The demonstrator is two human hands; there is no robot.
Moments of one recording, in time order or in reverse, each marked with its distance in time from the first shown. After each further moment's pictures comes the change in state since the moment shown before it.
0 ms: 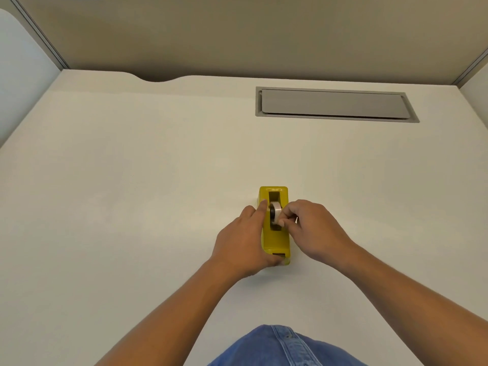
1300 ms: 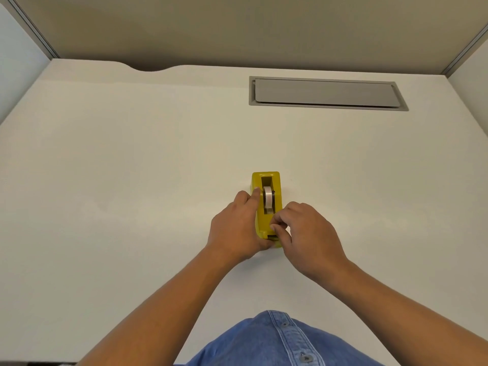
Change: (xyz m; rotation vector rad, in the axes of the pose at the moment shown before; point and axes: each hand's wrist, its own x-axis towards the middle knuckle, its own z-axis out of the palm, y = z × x) left_hand -0.004 -0.001 0.011 0.115 0.099 0.016; right_hand -0.045 0.010 0.030 -0.212 0.232 -0.190
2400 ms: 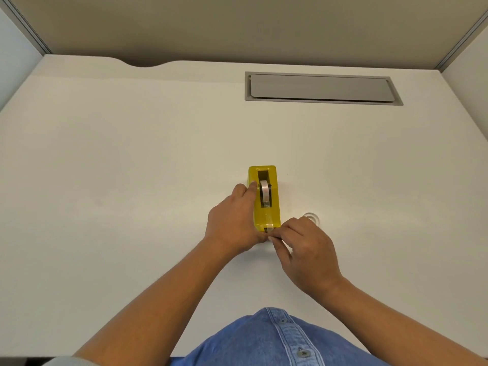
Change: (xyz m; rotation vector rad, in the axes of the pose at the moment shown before) left_hand 0.002 0.001 0.001 0.024 -0.004 -0.005; right_hand -0.037 0.014 0.031 -0.068 0.240 -0.139
